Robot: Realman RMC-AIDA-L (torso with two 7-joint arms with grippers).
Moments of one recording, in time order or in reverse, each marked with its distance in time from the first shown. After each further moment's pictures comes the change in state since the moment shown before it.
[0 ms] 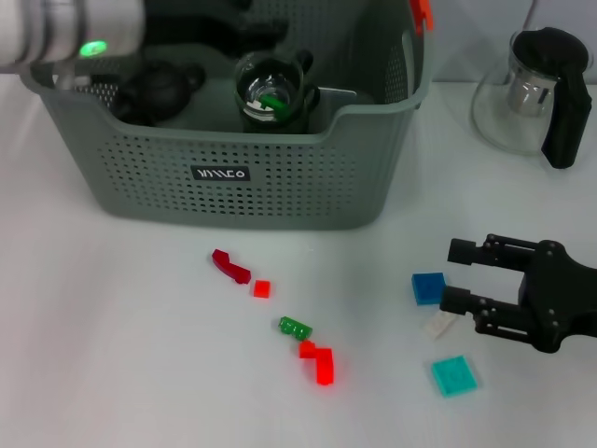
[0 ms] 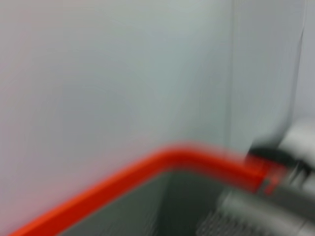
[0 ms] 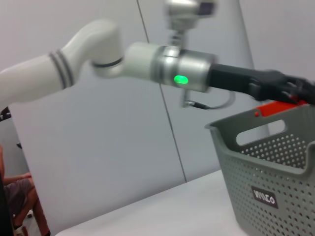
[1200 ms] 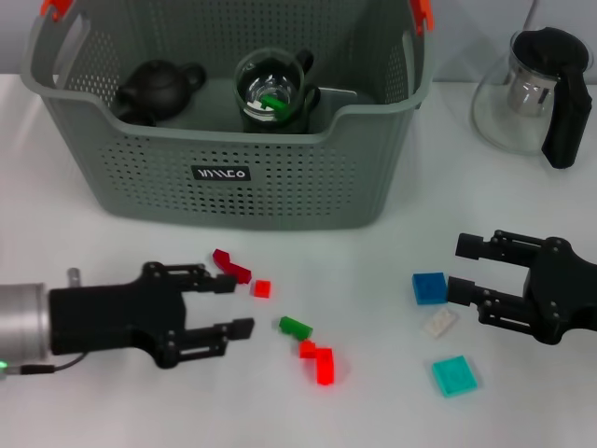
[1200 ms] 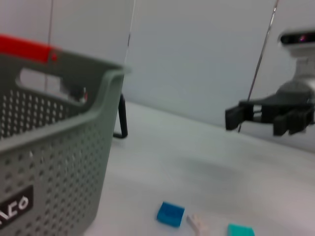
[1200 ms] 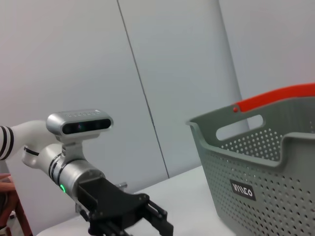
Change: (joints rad) left arm 0.282 -0.016 -0.318 -0.391 0.003 0.583 0.665; right arm -0.008 0.000 0.015 -0.004 -0.005 0.038 0.013
